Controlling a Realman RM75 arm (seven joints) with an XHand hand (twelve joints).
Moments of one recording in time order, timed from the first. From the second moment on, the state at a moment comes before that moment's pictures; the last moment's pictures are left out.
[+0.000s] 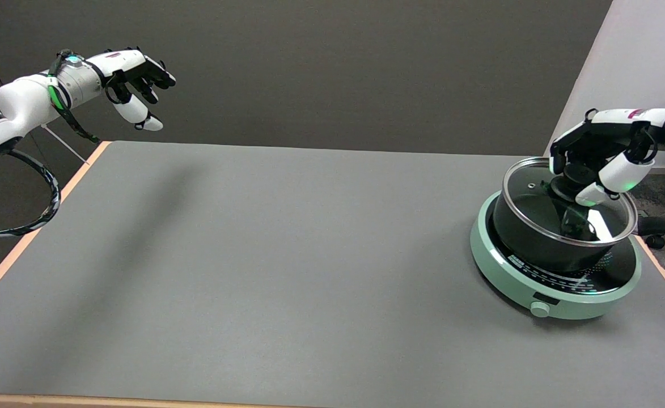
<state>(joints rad) -0.46 -0.47 -0.58 1.86 1.16 -1.07 0.39</state>
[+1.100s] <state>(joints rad) -0.45 -0.46 -0.48 1.86 1.15 -1.07 0.38</state>
